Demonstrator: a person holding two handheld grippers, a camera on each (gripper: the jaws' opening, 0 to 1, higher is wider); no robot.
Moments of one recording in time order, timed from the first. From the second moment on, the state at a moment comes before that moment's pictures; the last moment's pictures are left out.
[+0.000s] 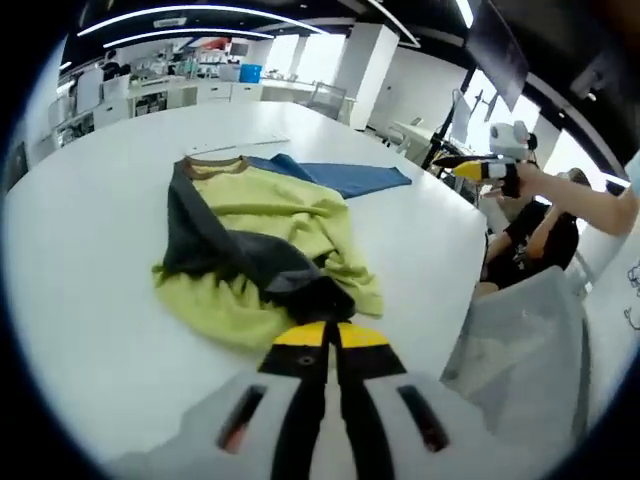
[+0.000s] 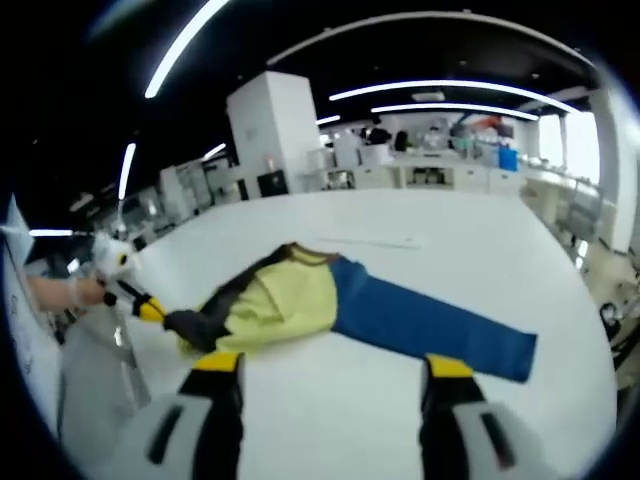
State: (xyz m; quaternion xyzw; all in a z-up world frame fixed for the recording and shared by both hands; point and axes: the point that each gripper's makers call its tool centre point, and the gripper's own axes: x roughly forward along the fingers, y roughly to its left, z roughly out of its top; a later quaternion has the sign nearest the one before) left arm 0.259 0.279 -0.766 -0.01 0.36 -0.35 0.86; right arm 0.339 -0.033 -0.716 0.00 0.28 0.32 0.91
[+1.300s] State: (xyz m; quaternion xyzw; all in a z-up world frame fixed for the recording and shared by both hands) left arm 0.291 0.526 -0.772 -0.03 0.40 -0.26 0.88; right arm 0.312 0.038 -0.699 -0.01 0.28 0.28 0.92
